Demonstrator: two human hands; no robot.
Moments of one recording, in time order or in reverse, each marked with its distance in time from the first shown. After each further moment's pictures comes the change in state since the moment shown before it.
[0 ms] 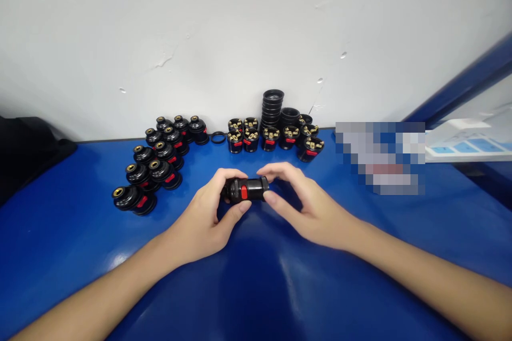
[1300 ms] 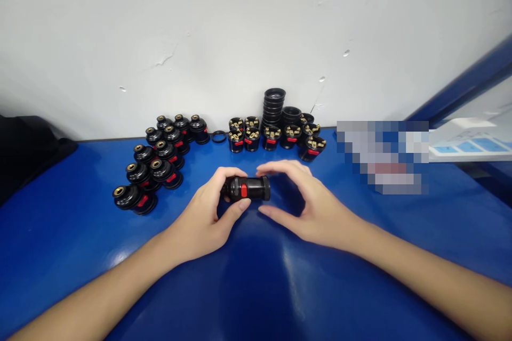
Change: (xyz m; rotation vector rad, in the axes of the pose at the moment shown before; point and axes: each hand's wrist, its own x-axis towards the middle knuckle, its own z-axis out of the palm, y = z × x) left_hand 0.000 0.000 -0.001 -0.016 -0.001 -0.026; right_hand 0.001 0.002 -0.001 -0.122 0.031 -0.010
